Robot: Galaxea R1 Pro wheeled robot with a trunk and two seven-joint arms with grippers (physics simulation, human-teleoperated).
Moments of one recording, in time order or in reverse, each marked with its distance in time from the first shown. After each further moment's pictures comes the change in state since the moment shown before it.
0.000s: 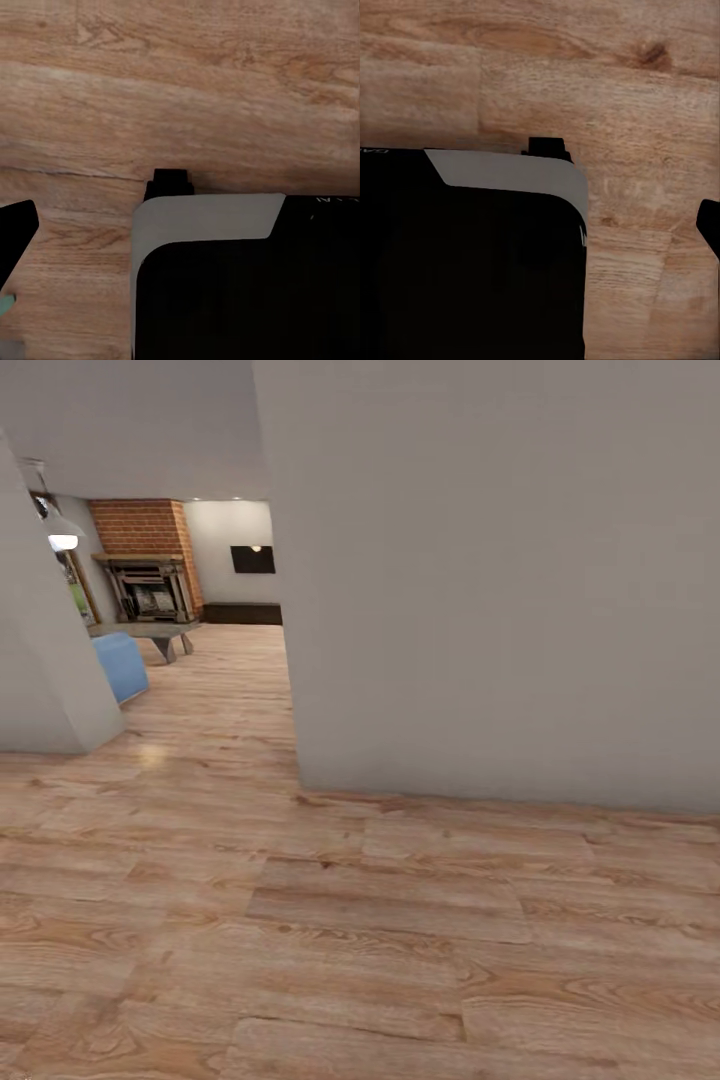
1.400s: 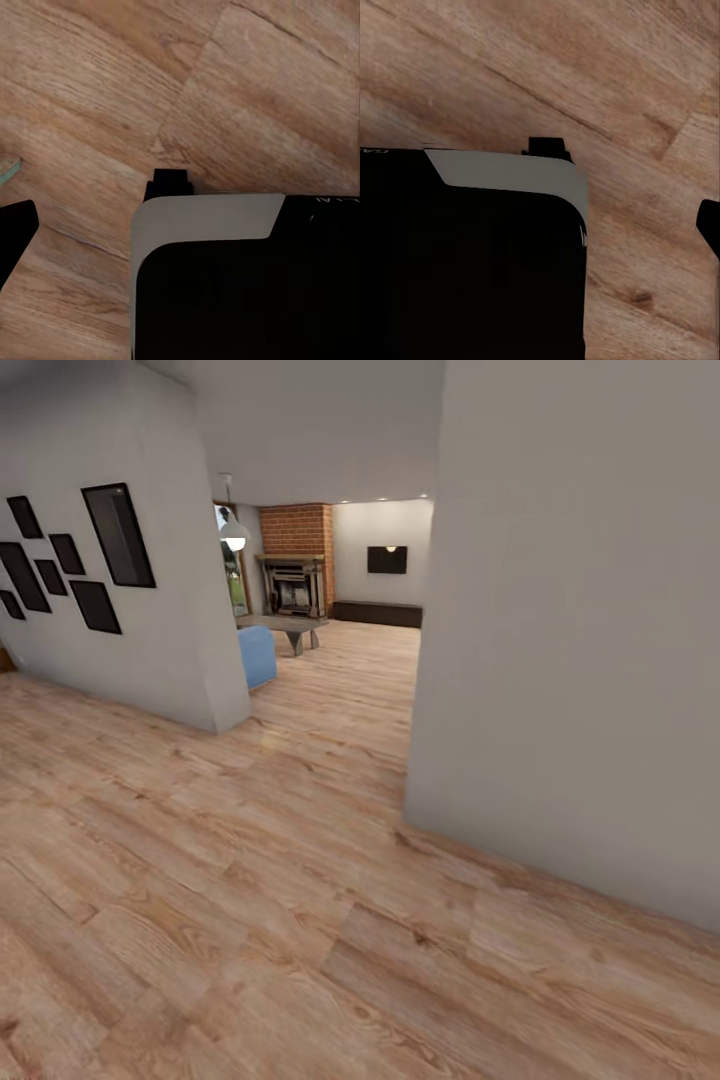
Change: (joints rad) left arm 0.000 0.000 0.000 0.000 -0.001 0.000 0.000; right arm 0.000 0.000 -0.001 0.000 -0.001 0.000 0.000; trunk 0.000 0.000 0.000
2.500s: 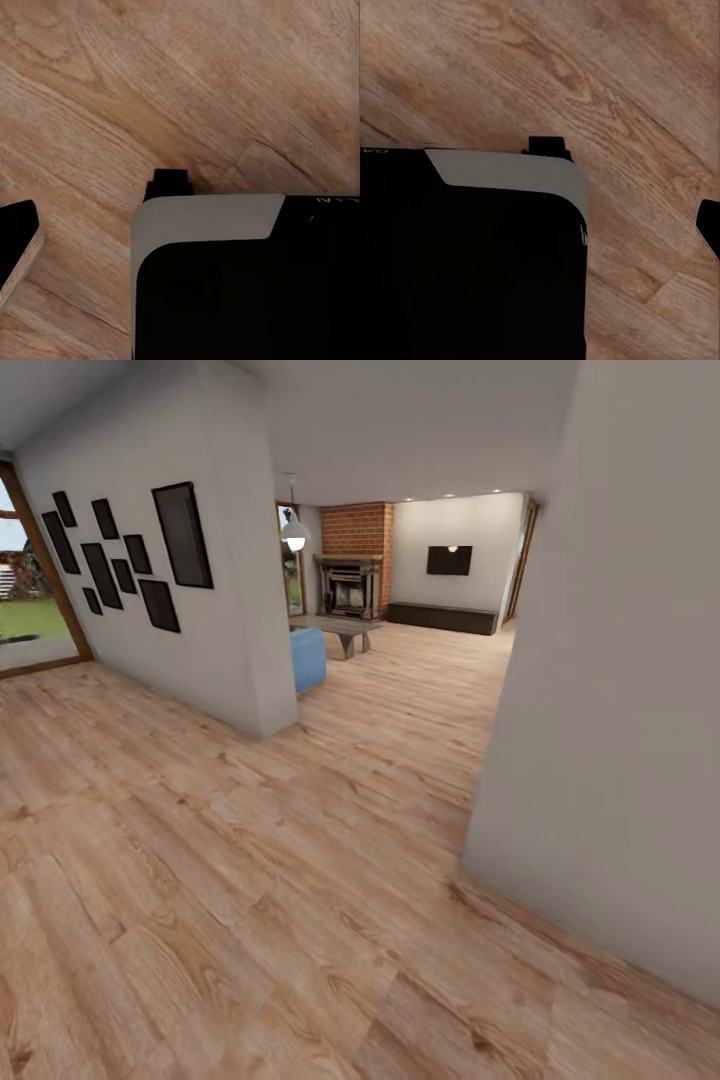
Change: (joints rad) left arm 0.000 0.000 0.000 0.000 0.000 0.000 0.000; right arm 0.000 0.000 0.001 0.000 -0.006 0.002 0.000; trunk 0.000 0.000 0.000
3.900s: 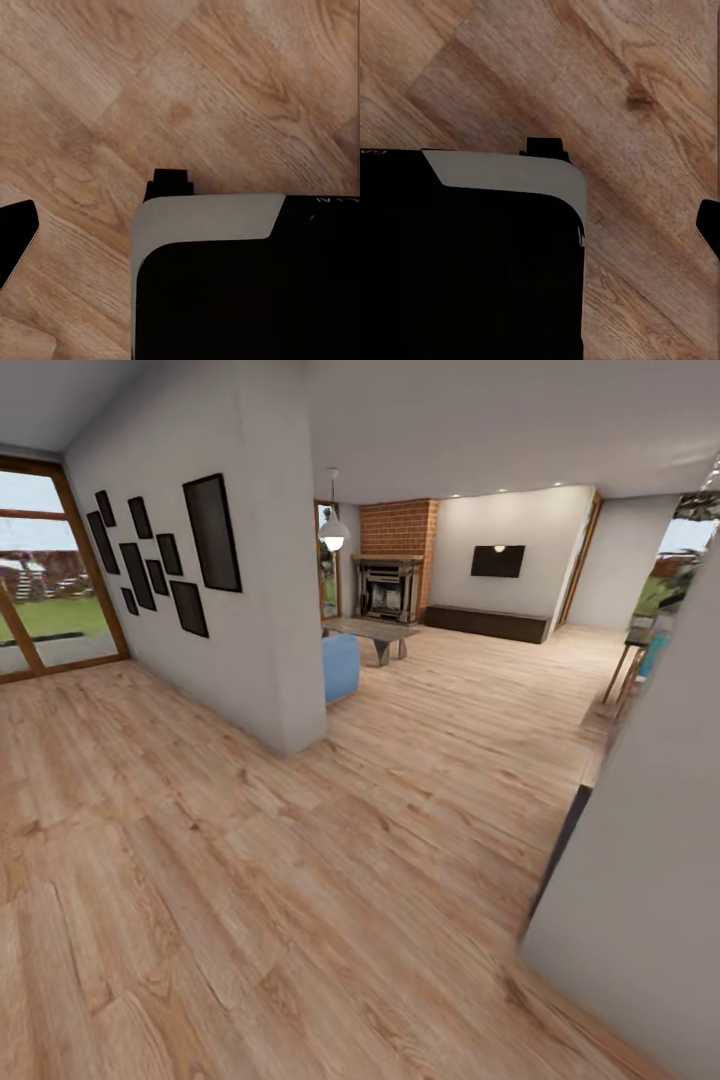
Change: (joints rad) left arm 0.000 0.000 0.000 -0.001 0.000 0.000 0.000; right arm 0.000 -0.003 0.000 0.000 0.004 -0.004 0.000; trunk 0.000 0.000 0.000
